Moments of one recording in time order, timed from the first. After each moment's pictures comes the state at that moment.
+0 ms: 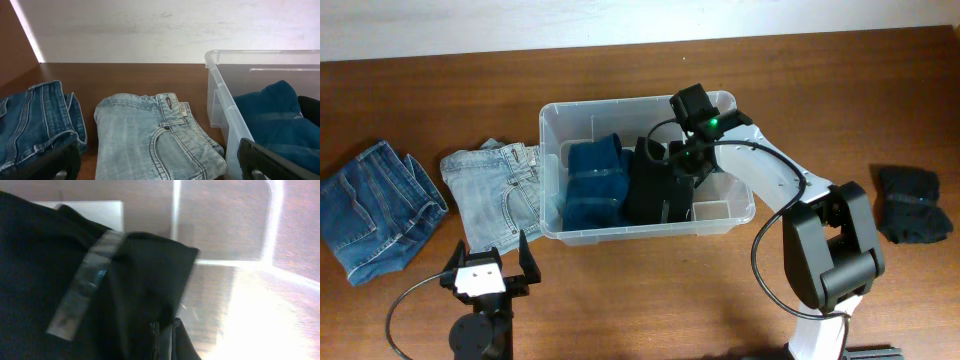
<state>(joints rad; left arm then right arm) -0.05 0.01 0.06 -0.16 -0.16 0.00 0.37 1.99 1.47 -0.78 0.02 0.33</state>
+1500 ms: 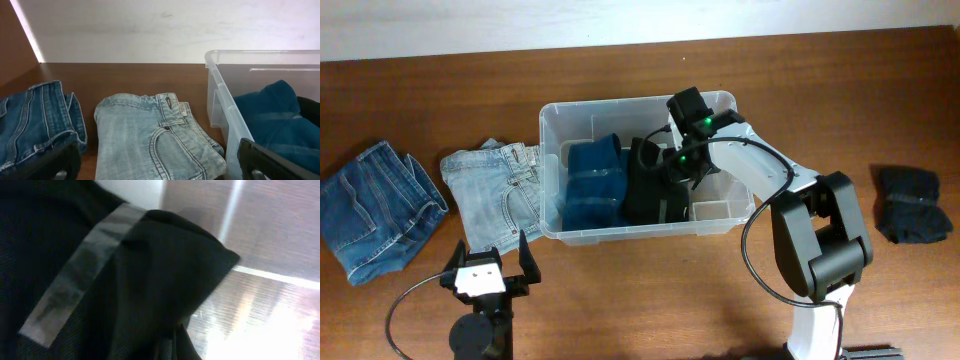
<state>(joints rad) -0.05 0.01 0.06 -0.16 -0.16 0.00 0.37 2.05 1.49 -0.77 -0.11 0.14</state>
